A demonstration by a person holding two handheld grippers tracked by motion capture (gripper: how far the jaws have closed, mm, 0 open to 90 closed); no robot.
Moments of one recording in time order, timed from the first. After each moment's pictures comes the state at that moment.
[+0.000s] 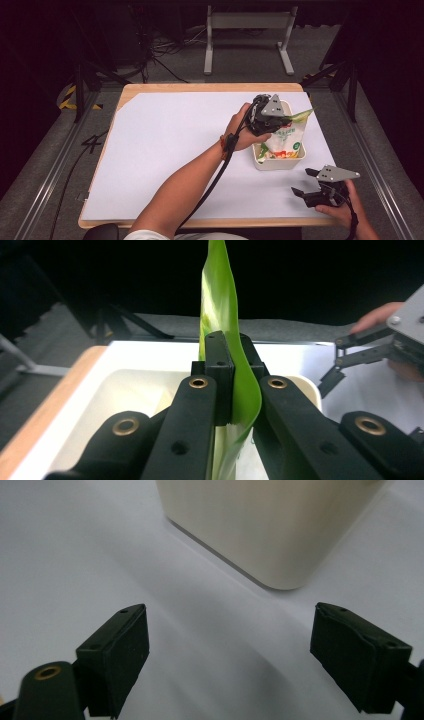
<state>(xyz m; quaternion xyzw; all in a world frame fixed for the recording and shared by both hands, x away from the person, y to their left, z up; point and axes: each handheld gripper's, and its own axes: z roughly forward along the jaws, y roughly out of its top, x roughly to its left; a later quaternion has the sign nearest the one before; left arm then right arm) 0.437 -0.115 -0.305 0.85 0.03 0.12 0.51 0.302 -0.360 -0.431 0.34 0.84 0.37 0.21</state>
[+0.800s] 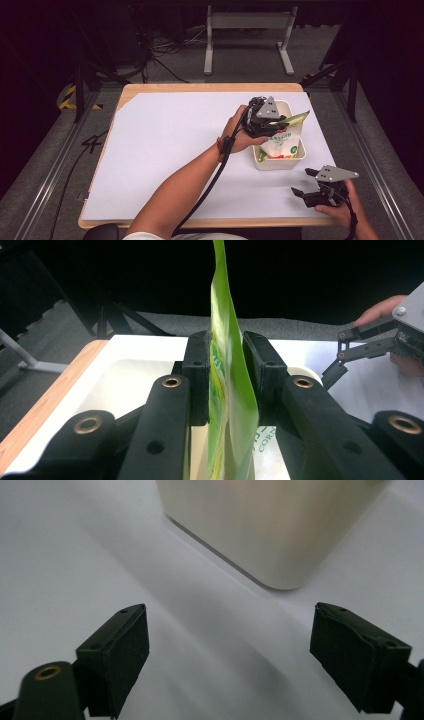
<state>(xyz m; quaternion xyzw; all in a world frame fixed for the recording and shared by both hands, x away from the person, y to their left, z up) 0.438 -0.106 -0.311 0.84 0.05 0.13 0.52 0.303 -0.359 -0.431 0.34 0.84 0.36 0.21</state>
